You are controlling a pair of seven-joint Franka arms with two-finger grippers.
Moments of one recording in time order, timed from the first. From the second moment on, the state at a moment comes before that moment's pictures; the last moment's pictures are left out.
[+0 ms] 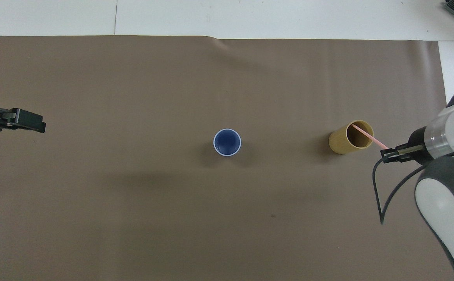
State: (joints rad) left arm -0.04 -0.01 0.01 -1.54 -0.01 1.50 0.08; right arm -0.08 -0.12 0.18 -1.78 0.10 1.67 -0.03
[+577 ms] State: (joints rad) left arm -0.04 -0.04 0.01 -1.52 -0.01 1.46 0.08; right arm 0.06 0.00 0.28 -1.63 0.30 1.69 0.77
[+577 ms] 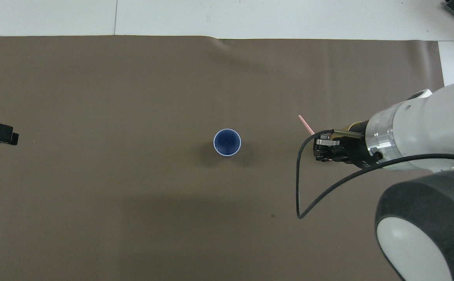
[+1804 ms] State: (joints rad) left arm -0.04 -0.04 0.01 -1.52 -0.01 1.46 0.08; right arm 0.26 0.21 0.27 -1.57 0.45 1.86 1.27
